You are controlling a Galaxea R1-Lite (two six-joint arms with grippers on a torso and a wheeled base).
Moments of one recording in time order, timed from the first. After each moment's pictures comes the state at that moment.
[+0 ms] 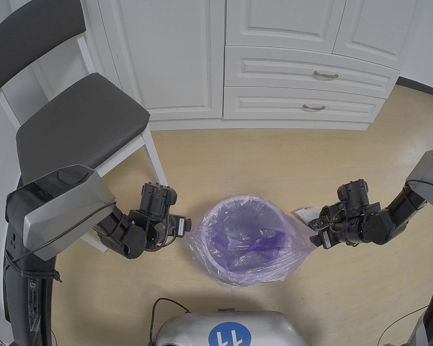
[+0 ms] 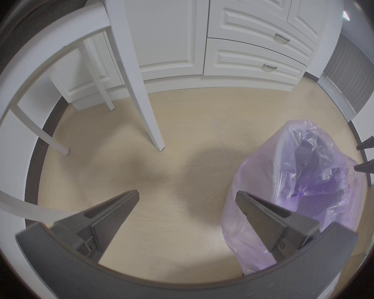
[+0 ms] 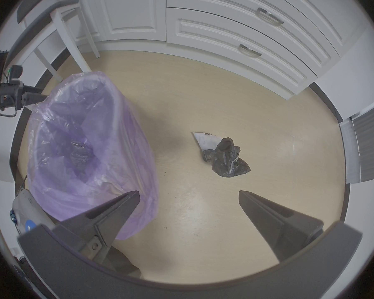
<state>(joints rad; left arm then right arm) -0.44 2.38 -1.13 -0.63 0.25 -0.12 0.24 2.11 -0.84 -0.47 -0.21 -0.15</state>
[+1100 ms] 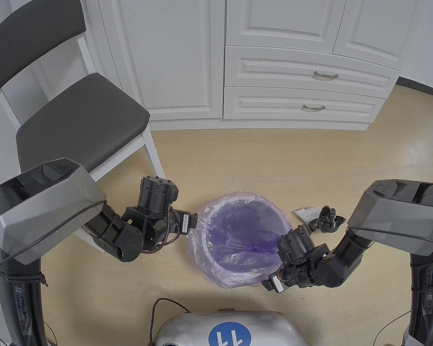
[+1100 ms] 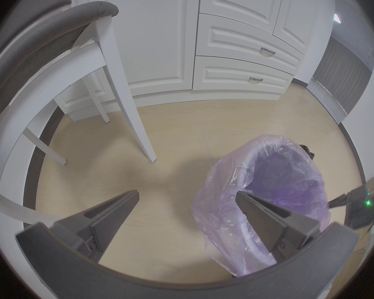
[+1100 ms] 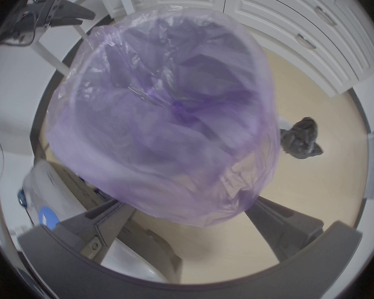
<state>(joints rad) -0.48 2.27 -1.04 -0.67 0.25 -0.12 0.56 2.32 -0.84 -0.51 -0.21 0.03</state>
